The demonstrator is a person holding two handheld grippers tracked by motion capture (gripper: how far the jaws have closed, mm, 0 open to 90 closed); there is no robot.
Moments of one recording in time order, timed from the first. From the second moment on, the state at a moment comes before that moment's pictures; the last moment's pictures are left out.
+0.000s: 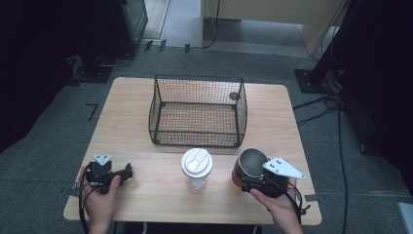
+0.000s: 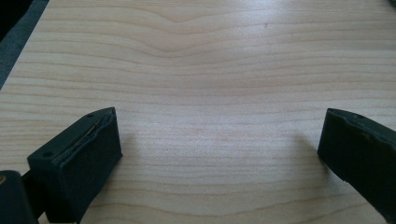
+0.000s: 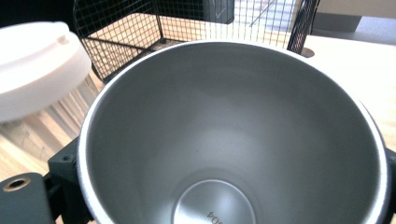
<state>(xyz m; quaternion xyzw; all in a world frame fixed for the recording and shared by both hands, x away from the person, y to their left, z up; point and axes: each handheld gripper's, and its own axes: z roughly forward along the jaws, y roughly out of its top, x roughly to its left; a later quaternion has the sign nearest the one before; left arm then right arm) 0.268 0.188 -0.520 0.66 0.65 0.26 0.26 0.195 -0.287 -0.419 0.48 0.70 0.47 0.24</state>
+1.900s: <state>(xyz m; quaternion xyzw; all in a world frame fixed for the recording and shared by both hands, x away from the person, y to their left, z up) 0.268 0.188 -0.520 0.66 0.65 0.26 0.26 0.247 -0.245 -0.325 0.43 0.68 0.51 0.31</state>
